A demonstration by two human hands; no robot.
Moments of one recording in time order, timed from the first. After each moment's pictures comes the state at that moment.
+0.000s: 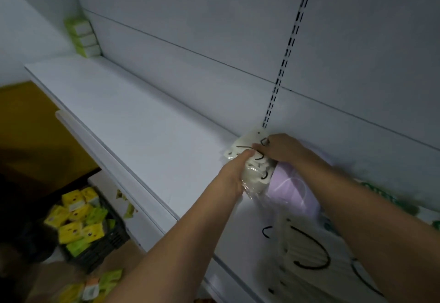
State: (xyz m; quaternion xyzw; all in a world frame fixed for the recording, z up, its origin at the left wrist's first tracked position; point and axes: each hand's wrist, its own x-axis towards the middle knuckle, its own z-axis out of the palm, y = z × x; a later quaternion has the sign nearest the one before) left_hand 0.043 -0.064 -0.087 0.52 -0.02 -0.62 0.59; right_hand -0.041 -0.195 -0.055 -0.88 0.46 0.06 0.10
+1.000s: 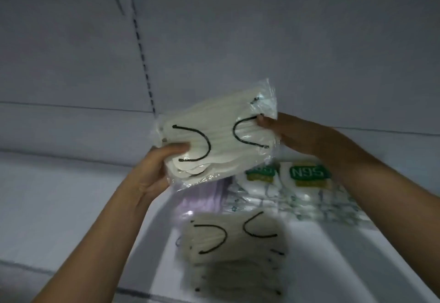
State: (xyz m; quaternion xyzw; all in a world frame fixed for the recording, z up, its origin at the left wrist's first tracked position) left_hand -0.024 -0.033 0.045 0.36 -0.39 -0.65 0.55; right_hand -0.305 -0.120 0.077 -0.69 0.35 -0.31 0.55
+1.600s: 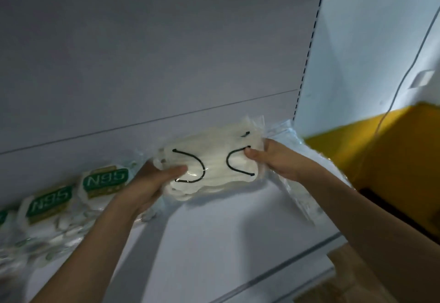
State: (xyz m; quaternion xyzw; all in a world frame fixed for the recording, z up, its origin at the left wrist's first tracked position) left_hand -0.561 -0.031 -0.008 0.40 -0.59 -0.61 0.35; right_hand -0.846 0.057 -0.005 -0.52 0.58 -0.44 0.45
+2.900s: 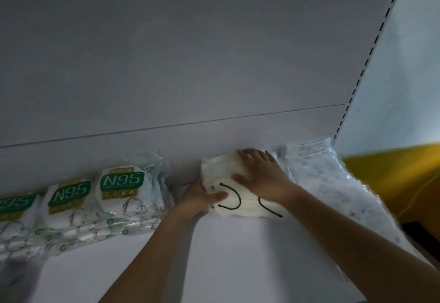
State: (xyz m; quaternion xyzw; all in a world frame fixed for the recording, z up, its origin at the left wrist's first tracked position) left_hand -0.622 -0.081 -0.115 0.43 -0.60 -0.59 0.33; right_hand -0.832 -0.048 -0.071 -0.73 0.67 -0.11 0.01
